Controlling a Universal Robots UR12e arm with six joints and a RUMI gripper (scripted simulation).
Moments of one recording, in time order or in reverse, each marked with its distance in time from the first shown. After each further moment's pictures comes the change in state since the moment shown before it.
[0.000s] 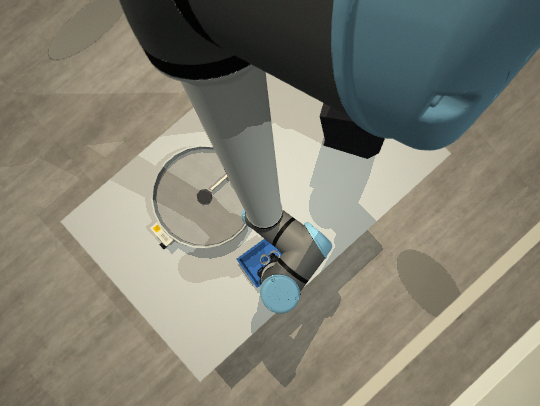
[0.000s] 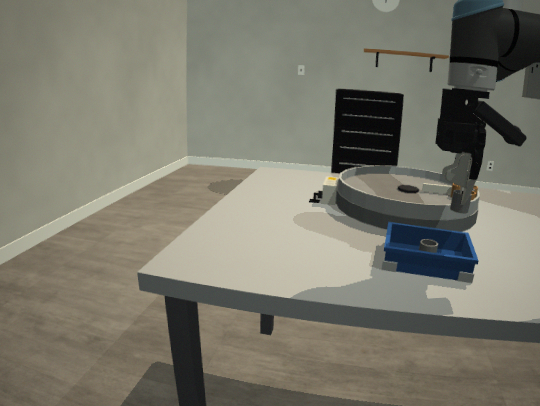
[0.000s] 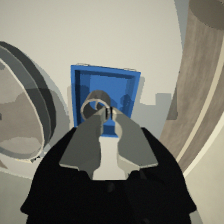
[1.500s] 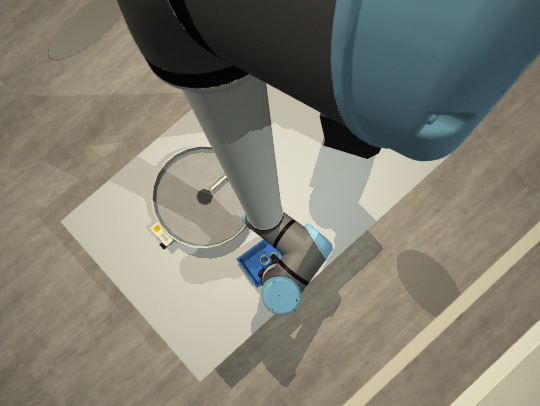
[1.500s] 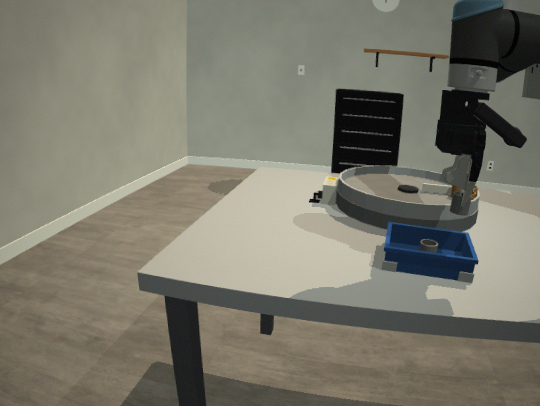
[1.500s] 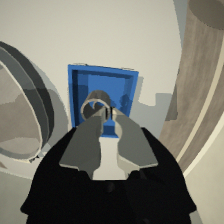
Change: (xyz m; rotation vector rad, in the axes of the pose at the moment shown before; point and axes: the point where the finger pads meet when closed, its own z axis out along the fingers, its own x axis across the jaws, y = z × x) arm 0.005 0.001 0.003 0.000 0.000 0.000
